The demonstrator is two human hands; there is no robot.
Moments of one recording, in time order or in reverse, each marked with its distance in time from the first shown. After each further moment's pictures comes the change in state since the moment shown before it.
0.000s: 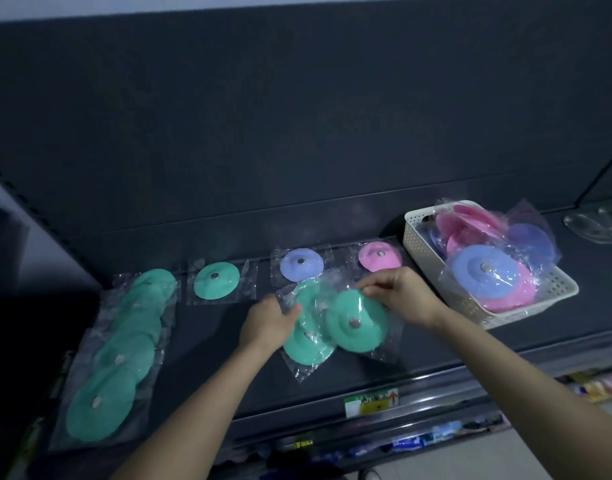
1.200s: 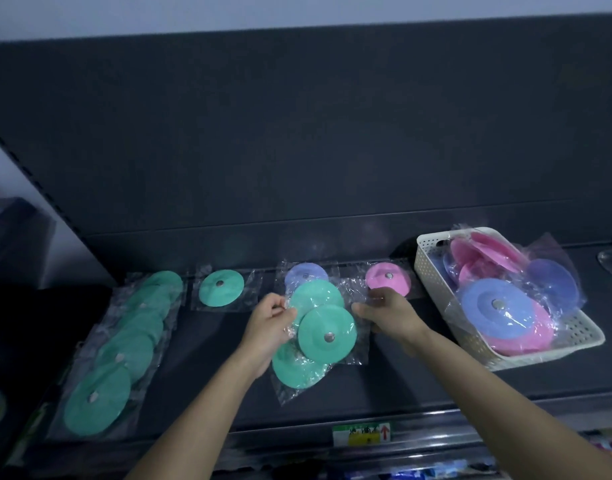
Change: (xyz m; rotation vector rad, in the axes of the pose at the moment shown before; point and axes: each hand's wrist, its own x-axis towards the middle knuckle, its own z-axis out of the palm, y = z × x) left_hand -0.001 0.009 0.001 -0.933 -0.077 -0.060; right_hand 0.027 0.010 0.011 0.314 -0.002 0.345
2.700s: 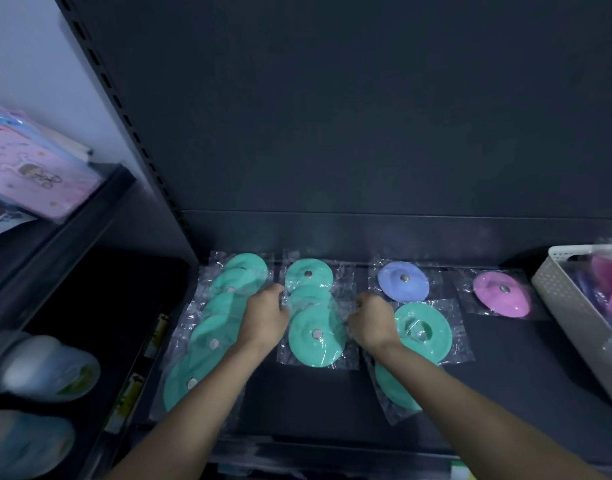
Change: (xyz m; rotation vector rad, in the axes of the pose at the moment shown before) left_hand 0.045 -0.016 -0.165 0.825 0.269 0.204; right_hand 0.045 -0.022 0.204 -0.617 0.051 -0.125
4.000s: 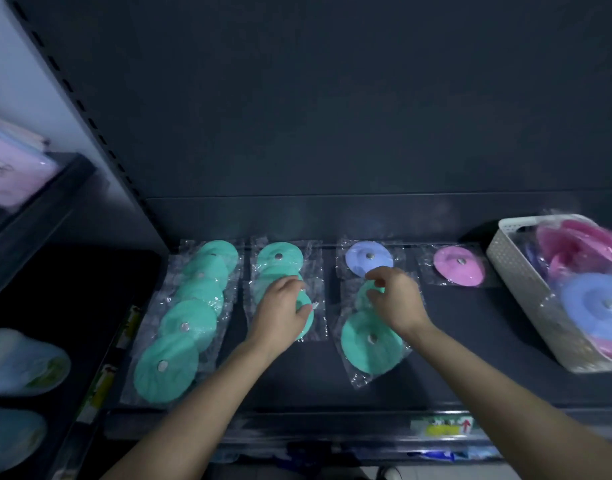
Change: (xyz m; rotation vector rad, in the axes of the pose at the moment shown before) left_hand -0.043 0.053 0.031 0.079 -0.092 0.277; right_hand -0.029 0.052 -0.071 -0.009 0.173 -0.138
